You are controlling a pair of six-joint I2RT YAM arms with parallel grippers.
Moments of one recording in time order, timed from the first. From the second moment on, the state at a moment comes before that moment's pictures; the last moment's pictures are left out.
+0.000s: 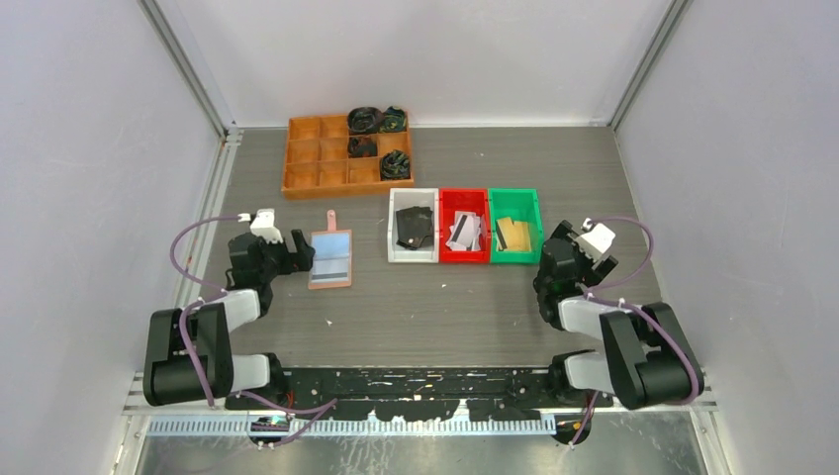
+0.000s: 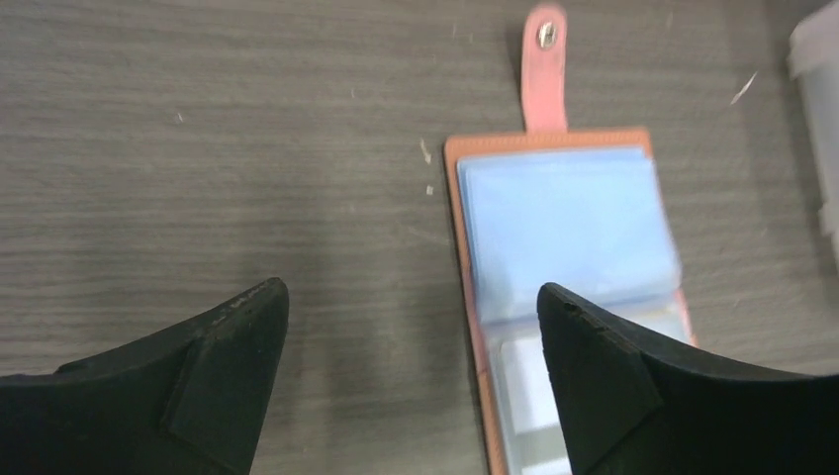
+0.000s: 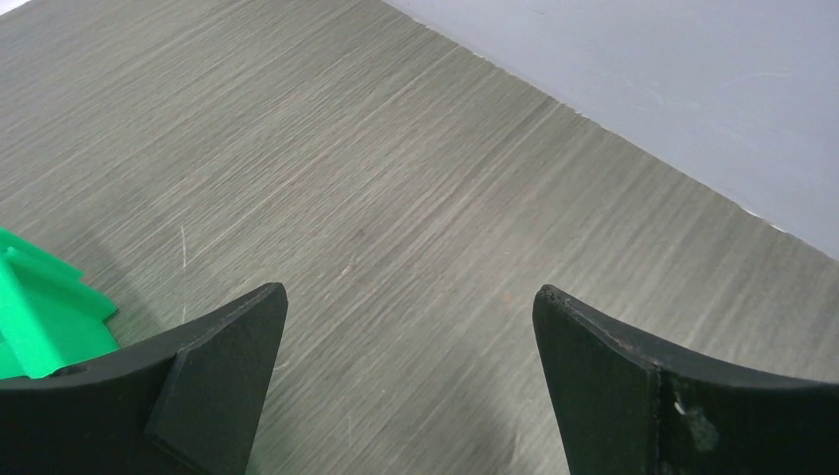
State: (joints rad) left arm 0.13 1.29 0.32 0.45 0.27 -0.06; right arm 0.19 1.24 0.22 0.70 0.99 0.35
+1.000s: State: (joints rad) left arm -0.04 1.56 0.35 0.86 0.01 0.00; right arm 0.03 1.57 0.33 0.93 0.49 0.20
